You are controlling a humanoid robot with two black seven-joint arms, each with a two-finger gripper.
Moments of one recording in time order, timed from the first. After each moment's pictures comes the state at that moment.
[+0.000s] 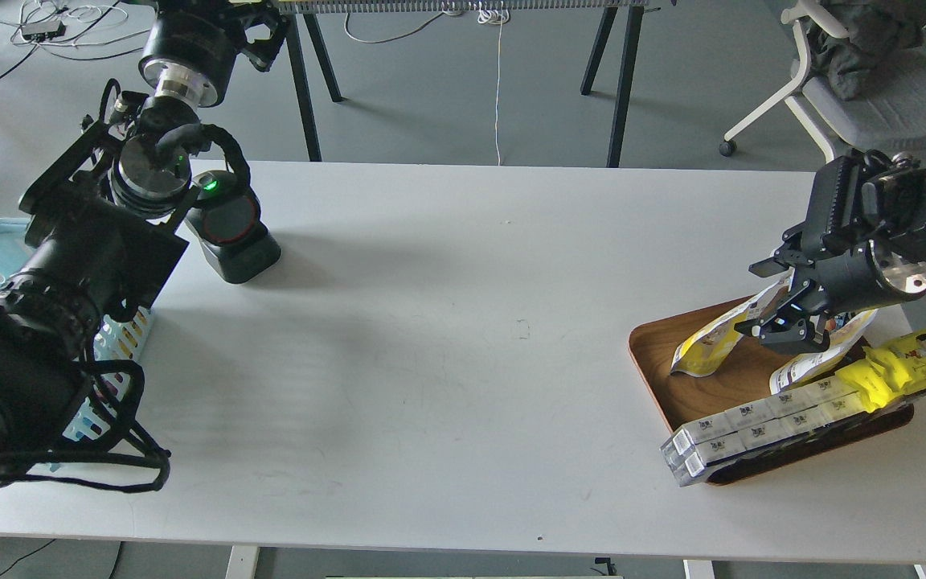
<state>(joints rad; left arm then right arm) -1.07 0.13 -0.90 -0.34 -0.26 -0.49 -0.21 1.70 -0.85 -0.70 1.39 -1.96 0.18 0.49</state>
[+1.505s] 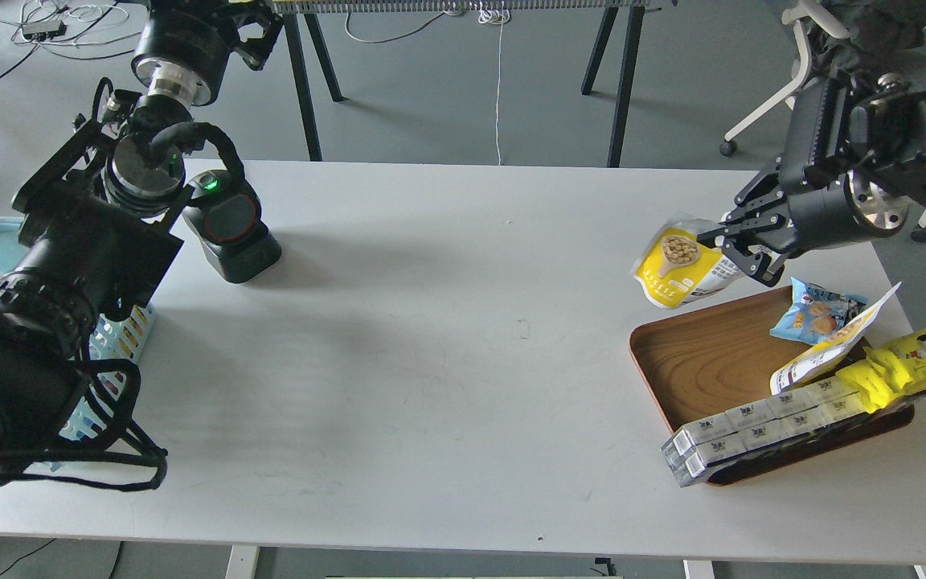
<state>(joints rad) -1.07 0.13 -0.90 -0.34 -0.26 -0.49 -0.21 1.90 -0.81 -0.66 1.48 -1.82 0.19 0.49</state>
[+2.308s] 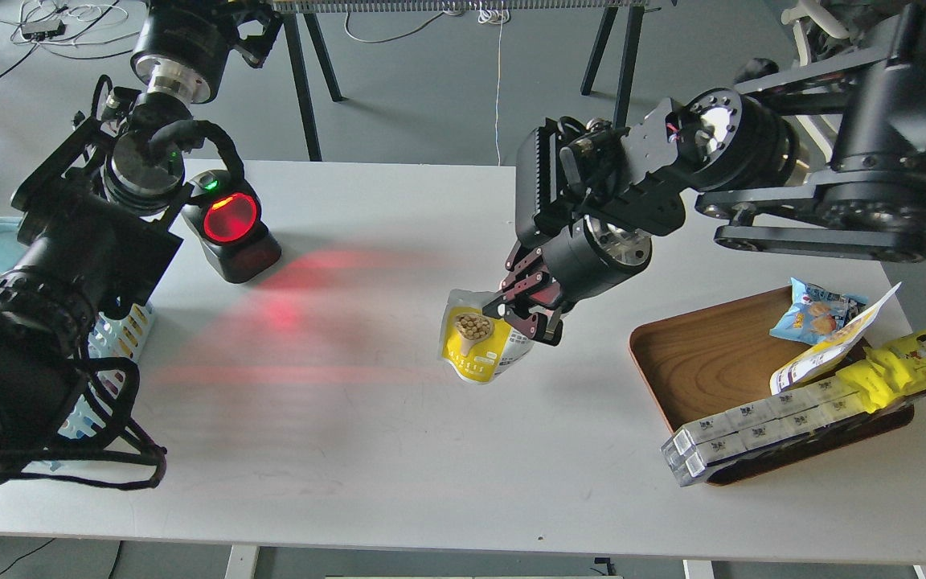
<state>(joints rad) -1.07 0.14 -0.90 -0.34 -0.26 -0.49 -0.21 1.87 -0.27 -0.62 1.36 -1.59 0.19 0.49</state>
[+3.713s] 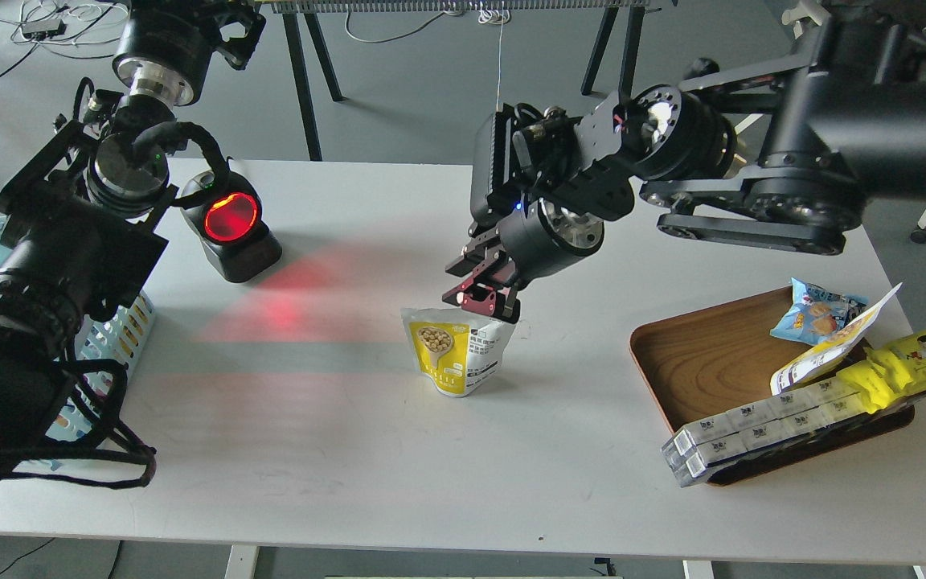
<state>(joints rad) -1.07 0.17 -0.90 -0.34 -0.26 -0.49 -0.21 1.84 -0.26 -0.51 1.25 -1.55 0.19 0.49</state>
